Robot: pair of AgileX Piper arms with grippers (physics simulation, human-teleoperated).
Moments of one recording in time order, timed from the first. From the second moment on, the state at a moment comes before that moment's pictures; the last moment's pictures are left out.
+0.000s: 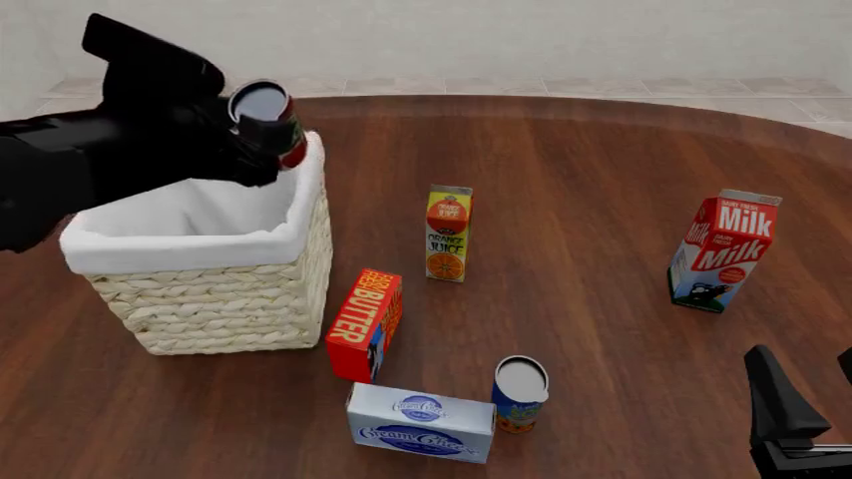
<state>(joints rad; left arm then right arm) -0.39 1.18 -1.02 0.23 0.18 0.00 0.00 0.00 0.00 0.00</state>
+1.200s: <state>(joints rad) -0.16 1.23 -1.06 0.30 0.27 0.00 0.00 0.00 0.00 0.00</state>
